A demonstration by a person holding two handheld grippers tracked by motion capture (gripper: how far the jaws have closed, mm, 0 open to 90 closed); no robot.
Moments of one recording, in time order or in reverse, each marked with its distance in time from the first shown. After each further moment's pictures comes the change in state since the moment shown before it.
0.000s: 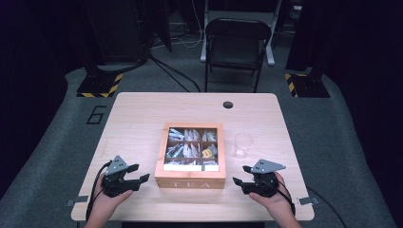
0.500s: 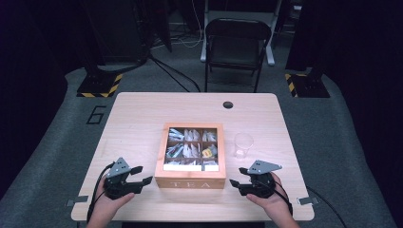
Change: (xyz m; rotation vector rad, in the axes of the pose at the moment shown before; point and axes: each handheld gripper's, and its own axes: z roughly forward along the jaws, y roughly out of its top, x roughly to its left) left arm -0.012 0.002 0.001 -0.005 -0.052 0.027; right arm 0.006 0.001 0.006 0.016 0.041 -0.009
